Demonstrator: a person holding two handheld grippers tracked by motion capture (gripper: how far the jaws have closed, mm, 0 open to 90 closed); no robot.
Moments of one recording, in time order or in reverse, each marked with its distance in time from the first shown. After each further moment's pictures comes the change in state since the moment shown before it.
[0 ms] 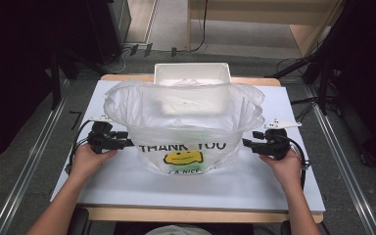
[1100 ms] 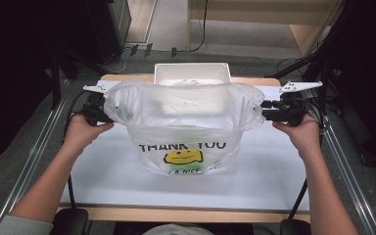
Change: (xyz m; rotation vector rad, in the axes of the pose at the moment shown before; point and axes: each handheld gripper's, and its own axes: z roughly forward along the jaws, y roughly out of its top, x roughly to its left) left arm 0.012 0.079 -0.028 0.002 -0.023 0.077; right arm -0.033 0.097 -0.039 -0.056 0.127 -0.097
